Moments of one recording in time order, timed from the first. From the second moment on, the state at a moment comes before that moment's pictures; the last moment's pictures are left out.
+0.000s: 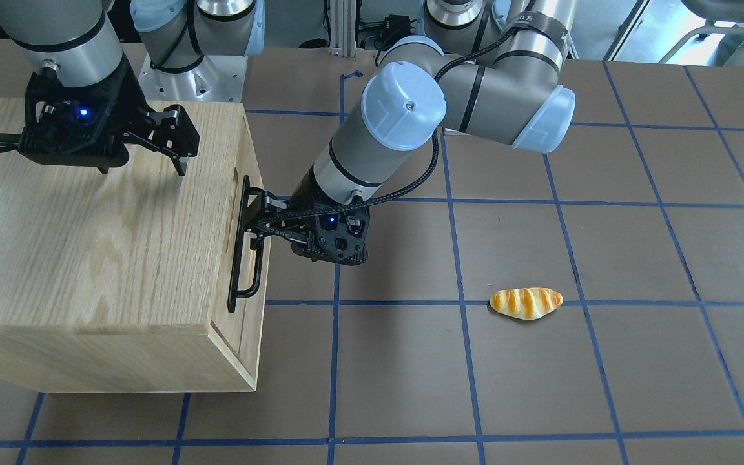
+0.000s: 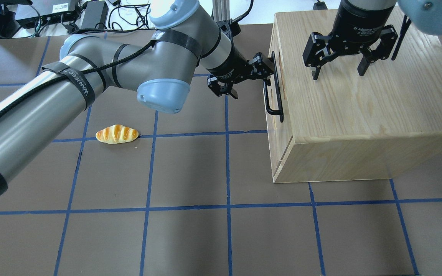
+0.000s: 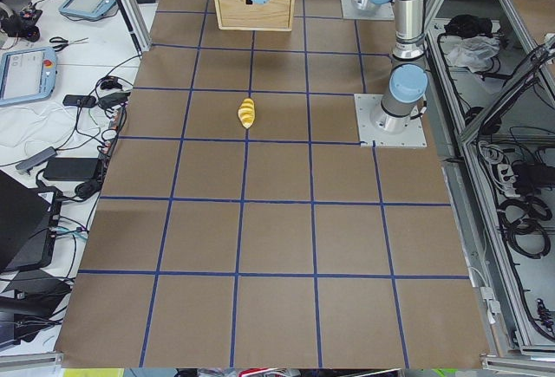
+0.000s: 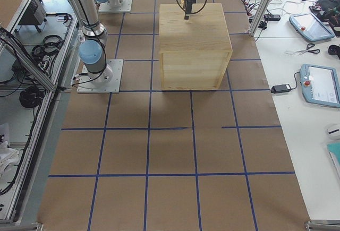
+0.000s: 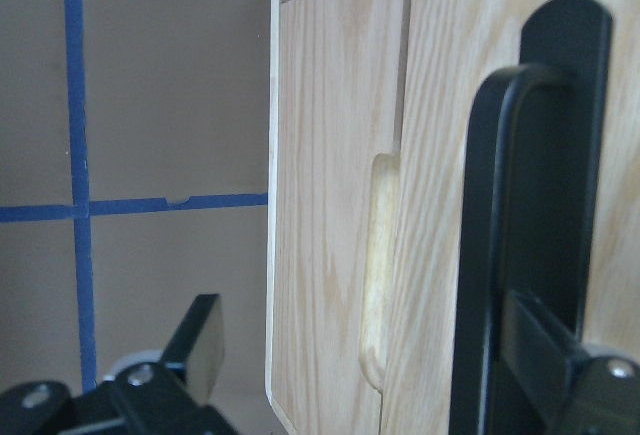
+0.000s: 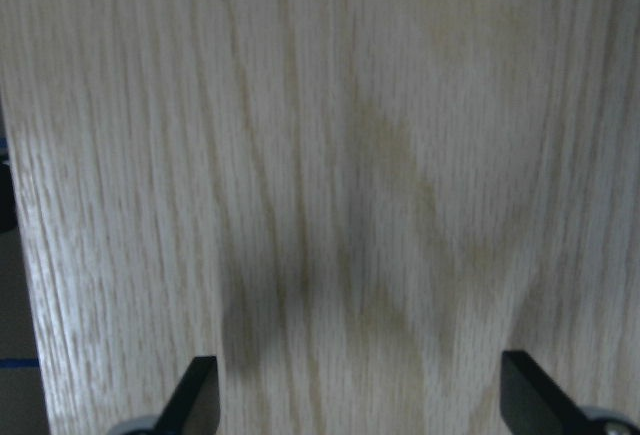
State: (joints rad) left arm -1.90 -1.93 -1.56 -0.98 1.13 -0.45; right arm 1.60 -1.49 1.43 -1.47 -1.61 0.02
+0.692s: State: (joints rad) left arm -1.90 -1.93 -1.56 -0.98 1.15 -0.41; right arm 1.60 -1.49 1.43 -1.47 -1.61 0.02
